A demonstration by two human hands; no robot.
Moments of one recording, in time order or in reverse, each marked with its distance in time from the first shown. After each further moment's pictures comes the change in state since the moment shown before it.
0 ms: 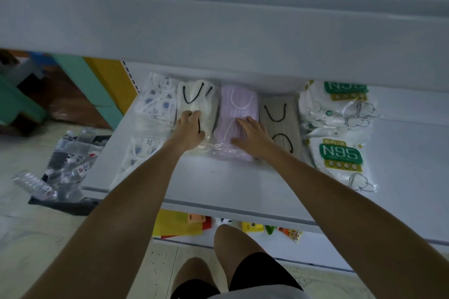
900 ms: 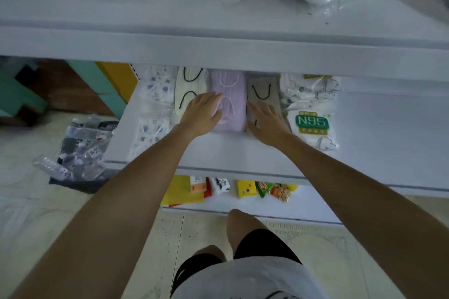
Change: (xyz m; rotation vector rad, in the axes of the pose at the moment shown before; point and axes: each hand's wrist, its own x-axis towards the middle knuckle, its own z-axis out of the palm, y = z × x) left_hand -0.081 0.066 -0.042 0.122 0.078 0.387; right_hand -0.111 -0.014 -0.055 -0.194 0.101 0.004
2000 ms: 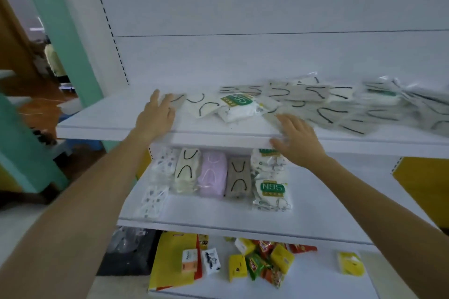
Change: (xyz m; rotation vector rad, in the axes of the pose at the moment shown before) left_hand -0.085 0.120 -0.250 0.104 0.378 -0.248; right_hand -0.193 0.020 -0.238 -0.096 0.534 -0.178
